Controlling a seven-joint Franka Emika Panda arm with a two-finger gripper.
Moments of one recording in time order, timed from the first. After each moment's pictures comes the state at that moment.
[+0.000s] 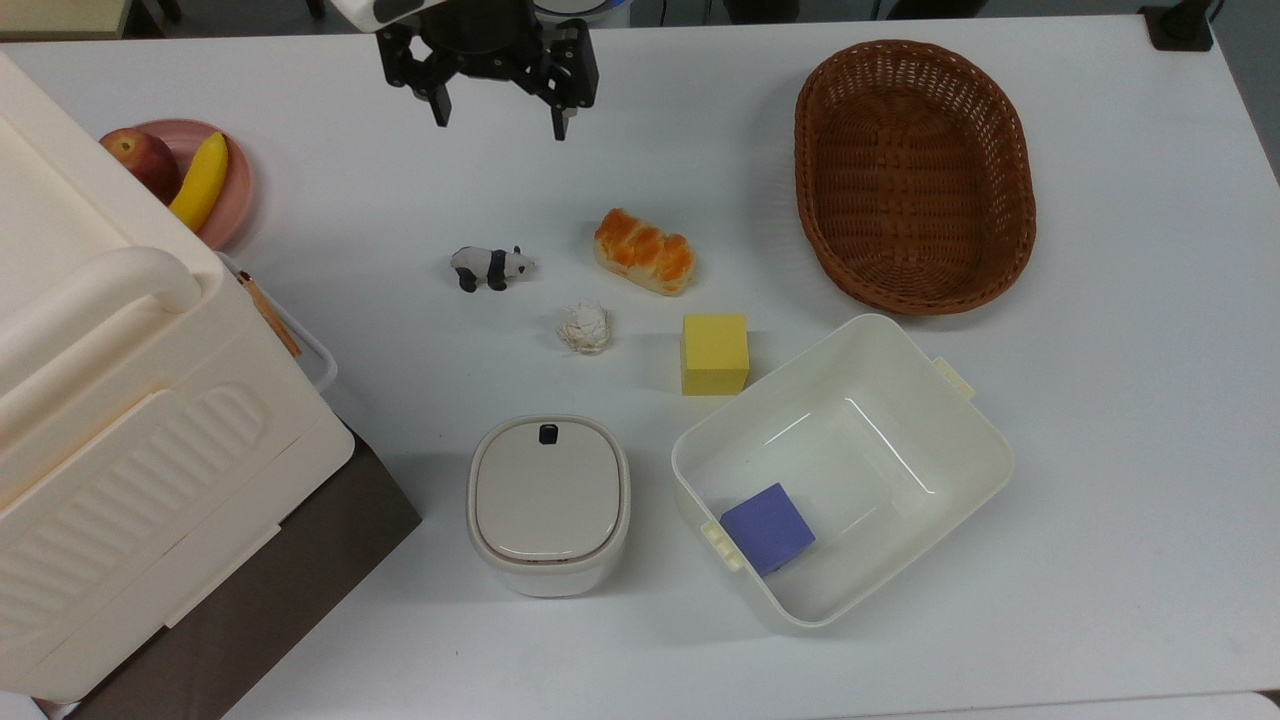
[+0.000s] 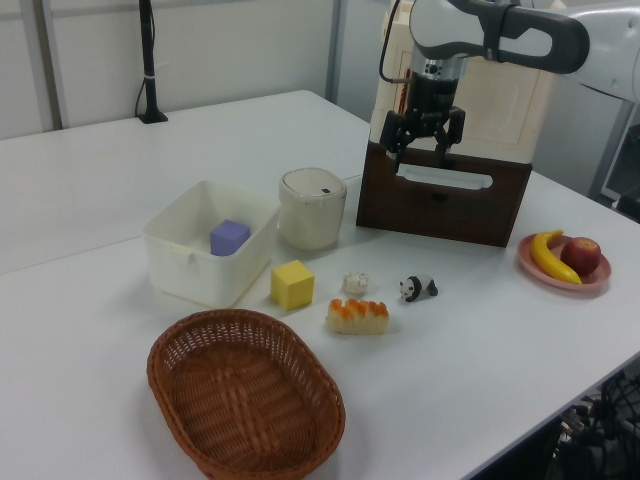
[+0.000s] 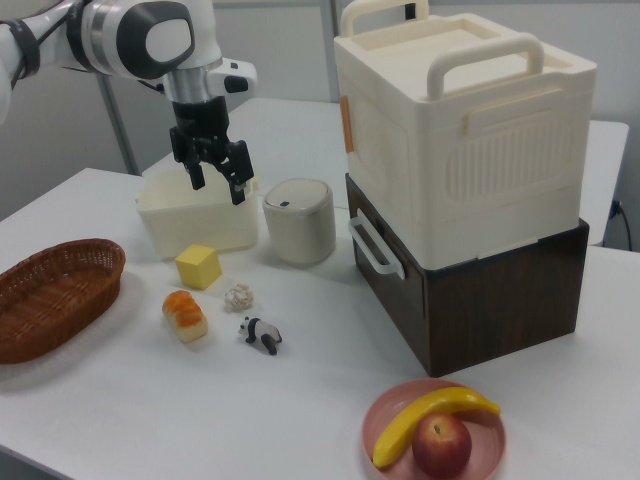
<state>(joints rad) 0.11 0.14 -0.15 -1.54 0.04 1.67 0.10</state>
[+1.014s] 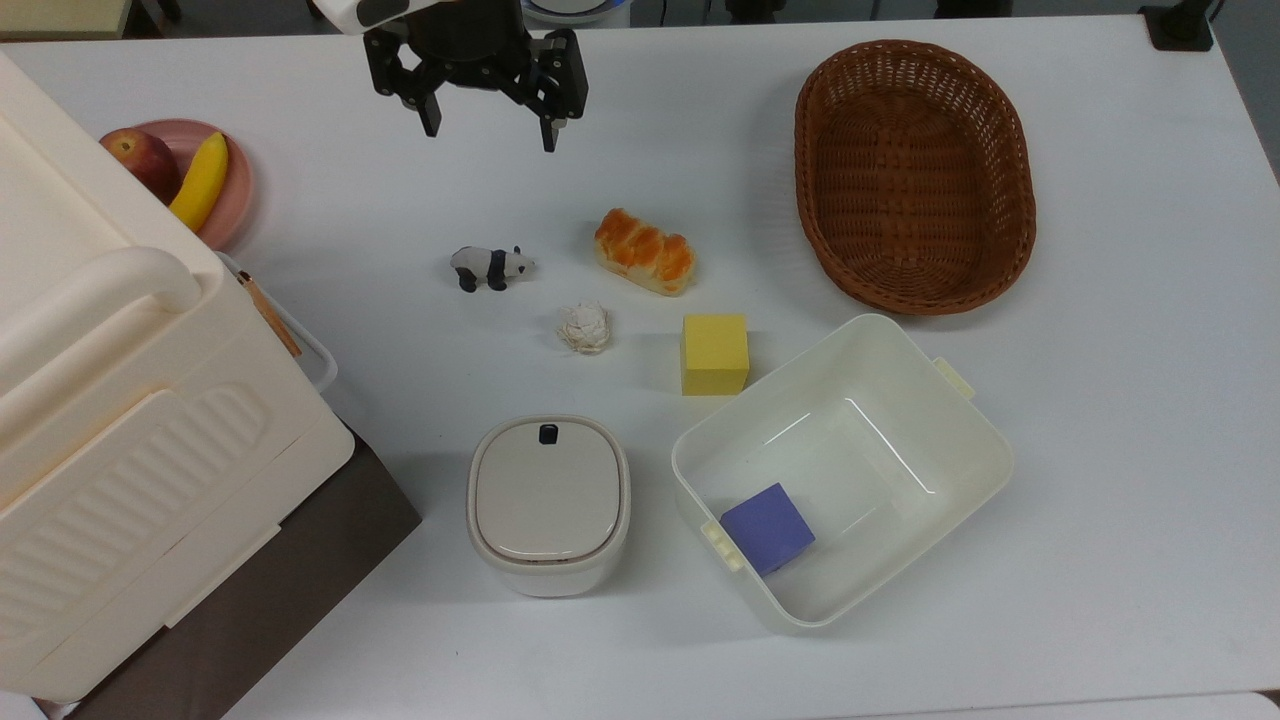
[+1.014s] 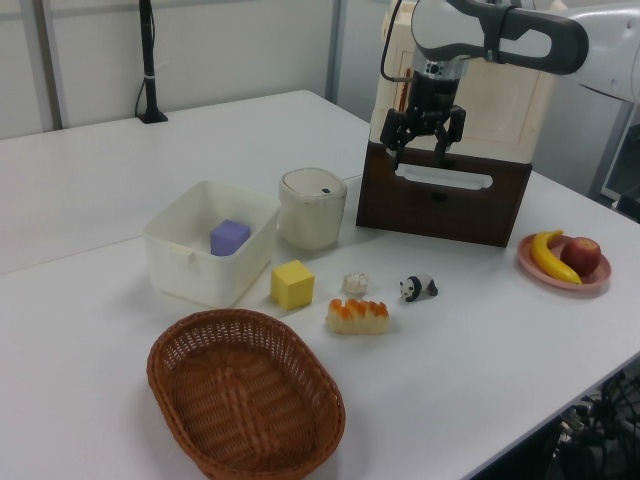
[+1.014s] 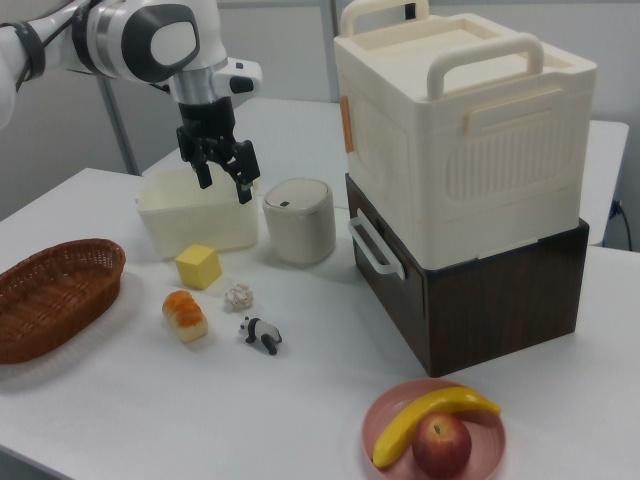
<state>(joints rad) 0.10 0.15 -0.15 -1.54 0.04 1.70 0.10</state>
